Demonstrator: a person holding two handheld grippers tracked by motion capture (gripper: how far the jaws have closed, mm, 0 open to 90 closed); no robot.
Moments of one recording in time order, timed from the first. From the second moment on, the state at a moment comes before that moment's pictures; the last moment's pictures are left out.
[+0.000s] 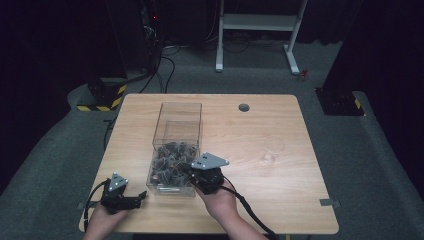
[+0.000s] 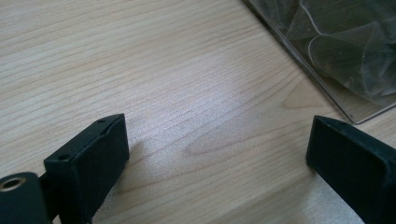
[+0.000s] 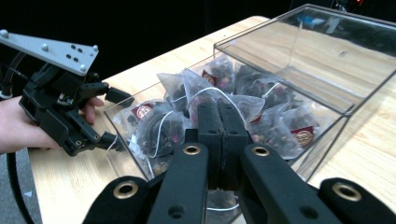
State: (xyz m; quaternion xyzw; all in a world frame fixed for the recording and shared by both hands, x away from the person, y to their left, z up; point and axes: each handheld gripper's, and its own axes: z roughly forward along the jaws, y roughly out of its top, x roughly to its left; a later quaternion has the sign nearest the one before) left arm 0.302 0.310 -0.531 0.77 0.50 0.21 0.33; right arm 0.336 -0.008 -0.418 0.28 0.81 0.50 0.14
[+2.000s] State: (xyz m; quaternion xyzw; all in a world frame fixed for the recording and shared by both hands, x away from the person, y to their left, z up) left arm 0.302 0.310 -0.531 0.77 0.50 0.21 0.33; right arm 0.346 -0.088 -0.408 0.33 0.77 0.51 0.20
